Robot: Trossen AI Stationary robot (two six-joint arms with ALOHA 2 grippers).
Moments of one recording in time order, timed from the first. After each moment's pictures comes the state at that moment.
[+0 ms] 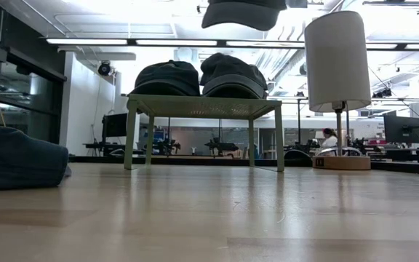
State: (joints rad) left arm -0.28 1.15 1.46 -0.34 -0.79 0.01; right arm -0.73 1.72 2.24 -1.03 -1.22 -0.54
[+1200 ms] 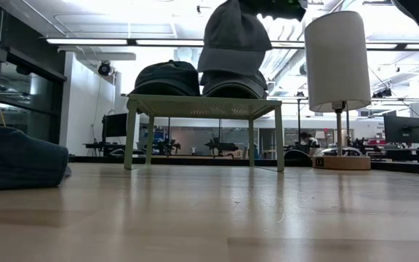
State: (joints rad) left arm -0.28 1.15 1.46 -0.34 -0.82 -0.08; right arm -0.86 1.92 2.24 -1.03 -1.34 -0.66
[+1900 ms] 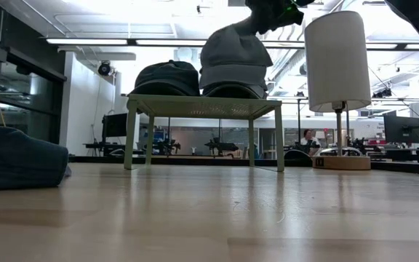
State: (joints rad) left arm -0.28 1.15 1.46 -0.34 -0.86 -0.08; right arm -0.87 1.95 2.24 -1.08 -1.09 -0.69
